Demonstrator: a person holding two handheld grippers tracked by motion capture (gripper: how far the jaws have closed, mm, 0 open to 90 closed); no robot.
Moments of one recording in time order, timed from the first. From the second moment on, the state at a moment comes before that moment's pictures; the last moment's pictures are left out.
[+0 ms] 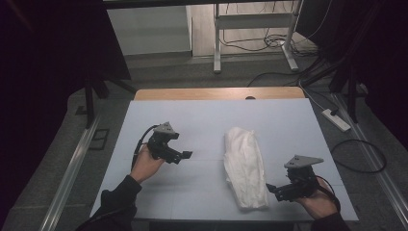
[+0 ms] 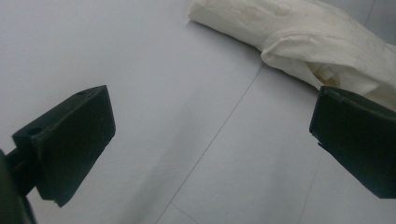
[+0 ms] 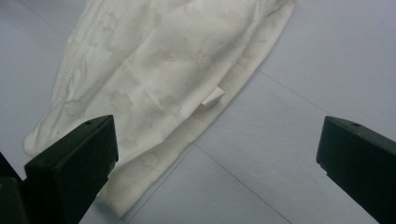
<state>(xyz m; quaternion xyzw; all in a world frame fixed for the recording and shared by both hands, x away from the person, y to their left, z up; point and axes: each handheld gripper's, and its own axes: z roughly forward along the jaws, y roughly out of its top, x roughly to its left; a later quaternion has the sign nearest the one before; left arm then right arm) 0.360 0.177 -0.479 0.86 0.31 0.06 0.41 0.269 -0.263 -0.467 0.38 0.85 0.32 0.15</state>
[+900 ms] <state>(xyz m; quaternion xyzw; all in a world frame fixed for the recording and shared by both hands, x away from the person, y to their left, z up) 0.312 0.216 -0.472 0.84 0.34 0.07 0.43 0.267 -0.266 -0.464 0.38 0.85 0.33 0.14</state>
